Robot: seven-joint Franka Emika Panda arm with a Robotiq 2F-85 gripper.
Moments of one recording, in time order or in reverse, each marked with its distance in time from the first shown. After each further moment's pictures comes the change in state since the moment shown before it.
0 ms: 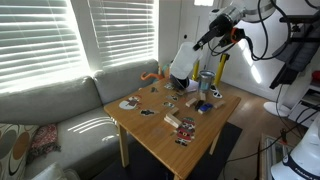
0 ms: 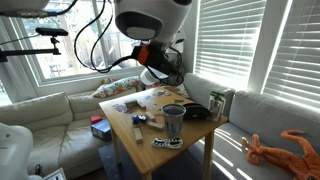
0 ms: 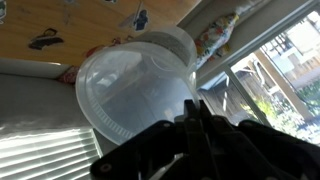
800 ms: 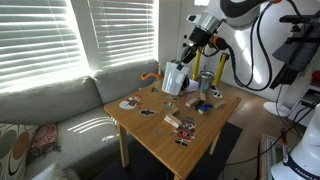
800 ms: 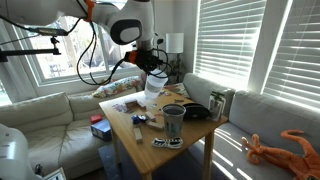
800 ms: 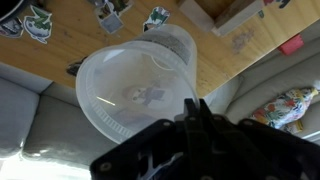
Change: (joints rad) arm 0.209 0.039 0.147 -0.033 -0.494 0.364 0.336
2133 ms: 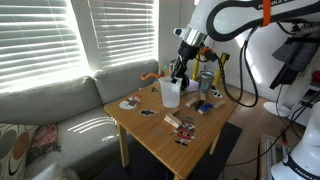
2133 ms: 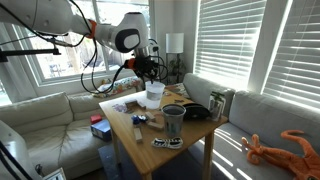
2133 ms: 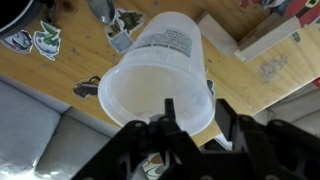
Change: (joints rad) arm 0.084 0.096 0.031 0.010 -0.272 0.072 0.219
